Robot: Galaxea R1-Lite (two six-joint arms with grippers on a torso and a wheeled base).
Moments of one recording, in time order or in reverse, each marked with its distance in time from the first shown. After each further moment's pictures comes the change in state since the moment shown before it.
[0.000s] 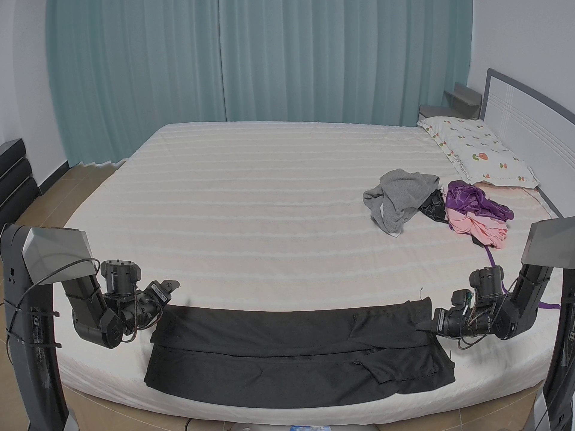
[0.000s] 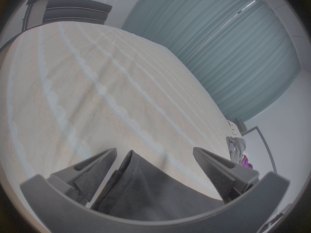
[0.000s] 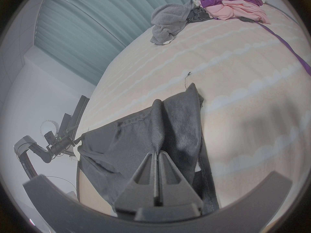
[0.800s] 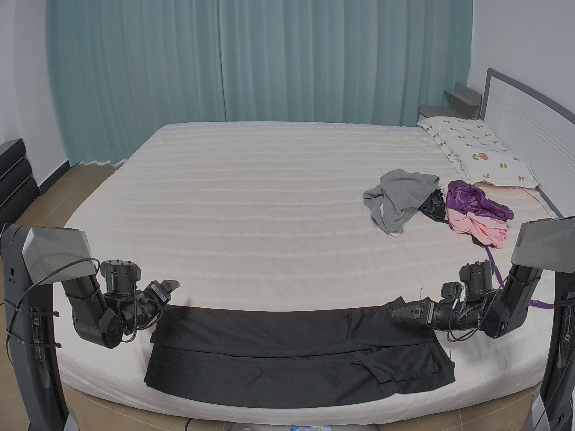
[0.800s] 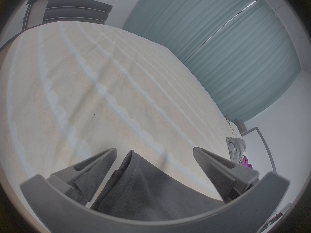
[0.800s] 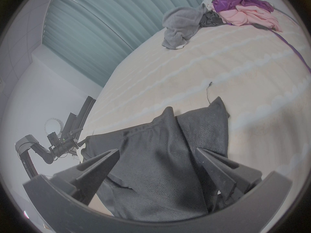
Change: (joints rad) left arm 0.001 0.000 0.000 0.000 -0.001 -0.004; right arm 0.052 0.036 -0.071 -0.059 0.005 0.037
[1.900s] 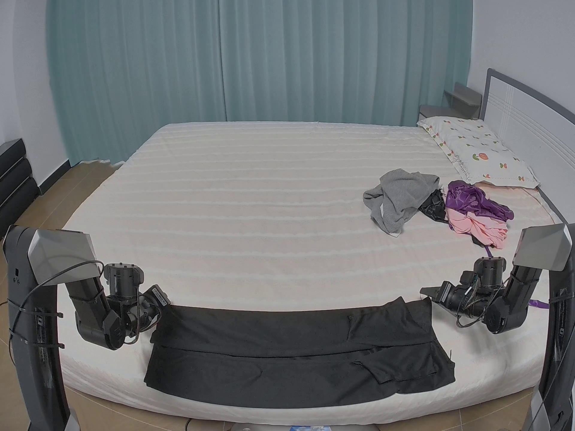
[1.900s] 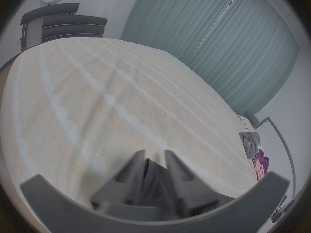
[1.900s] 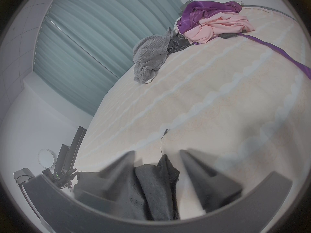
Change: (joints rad) left arm -0.006 0.028 -0.010 0.000 0.112 0.118; right arm -0.137 0.127 -0.093 -0.201 -0.086 0.152
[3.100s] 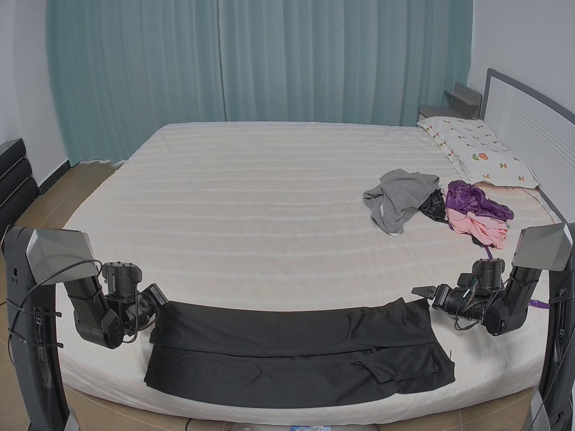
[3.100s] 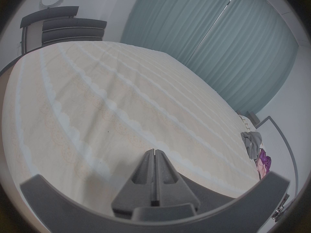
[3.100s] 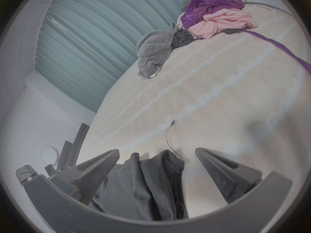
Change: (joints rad) left arm 0.006 -0.006 -0.001 -0.001 0.014 0.026; right arm 0.020 -0.011 0.026 0.003 0.030 -0.002
